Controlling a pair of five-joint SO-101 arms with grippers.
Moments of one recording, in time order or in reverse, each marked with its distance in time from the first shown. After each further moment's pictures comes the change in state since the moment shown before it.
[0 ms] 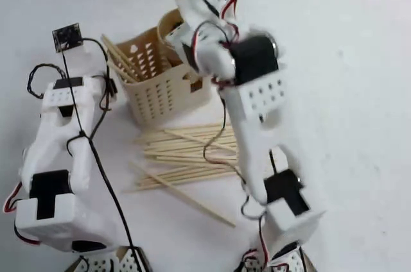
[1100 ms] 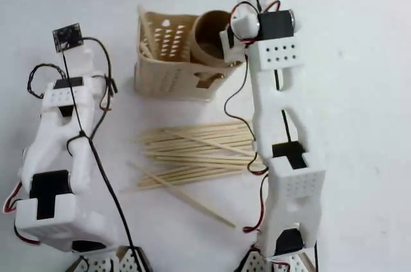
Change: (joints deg) left arm 0.0 0.0 0.0 0.0 0.0; right arm 14.1 16.4 -2.6 10.0 -16.9
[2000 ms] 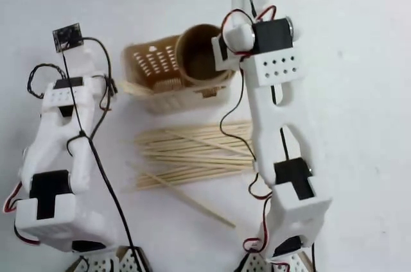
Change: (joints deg) left arm 0.0 0.0 0.0 0.0 0.0; right arm -4.2 -13.6 10.9 0.9 -4.7
